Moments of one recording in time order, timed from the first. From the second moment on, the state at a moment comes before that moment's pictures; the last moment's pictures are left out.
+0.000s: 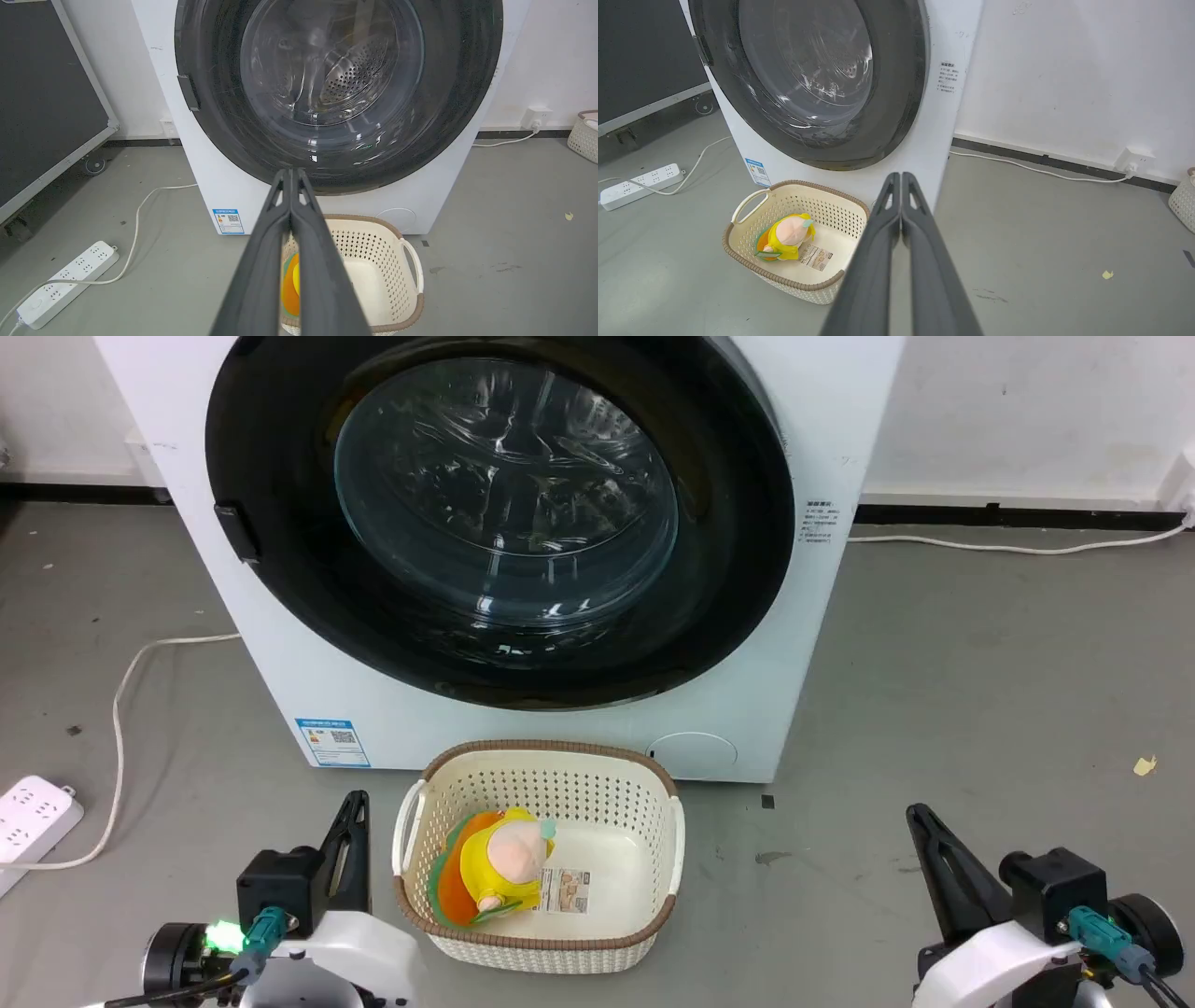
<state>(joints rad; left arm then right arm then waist) -0.01 0.05 0.00 0.00 -0.01 0.00 0.00 0.01 -0.05 0.00 0.00 0.01 0.13 0.00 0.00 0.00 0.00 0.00</state>
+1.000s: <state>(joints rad) -0.01 0.05 0.00 0.00 -0.01 0.00 0.00 0.01 -0.05 0.00 0.00 0.01 0.13 0.00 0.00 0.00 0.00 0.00</state>
